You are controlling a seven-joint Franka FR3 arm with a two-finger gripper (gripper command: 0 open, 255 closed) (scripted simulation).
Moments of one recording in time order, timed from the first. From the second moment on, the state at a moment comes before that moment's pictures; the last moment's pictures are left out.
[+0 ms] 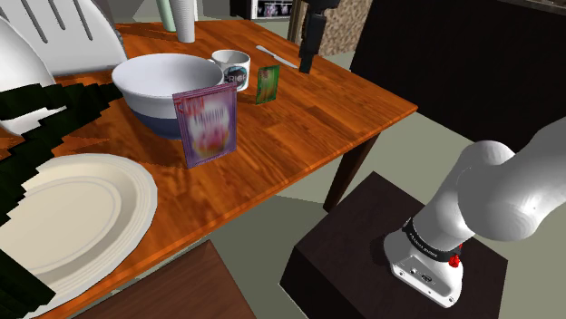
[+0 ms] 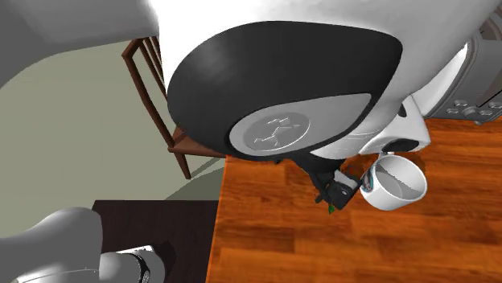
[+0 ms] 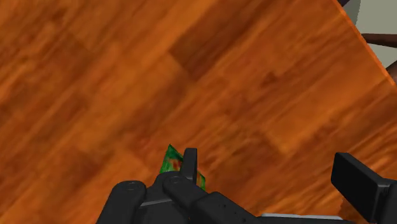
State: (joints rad) arm 0.26 -0.35 0.04 -1.99 0.06 1.67 -0.45
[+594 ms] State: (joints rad) arm 0.37 -0.15 0.15 -1.75 0.05 1.62 -0.61
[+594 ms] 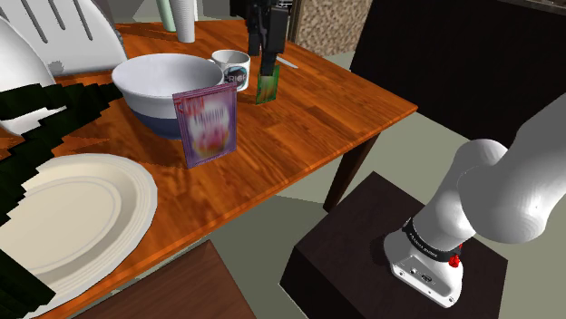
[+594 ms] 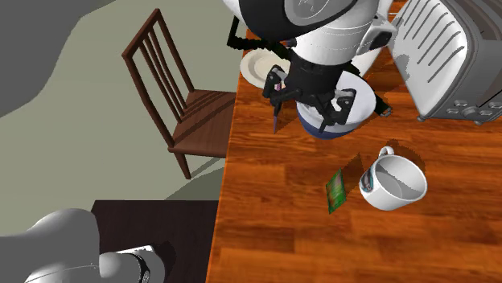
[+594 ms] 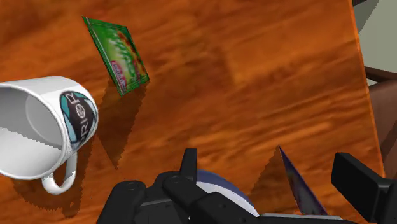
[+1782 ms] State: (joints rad) arm 0.47 -0.03 0.25 -1.69 0.02 1.68 -0.75
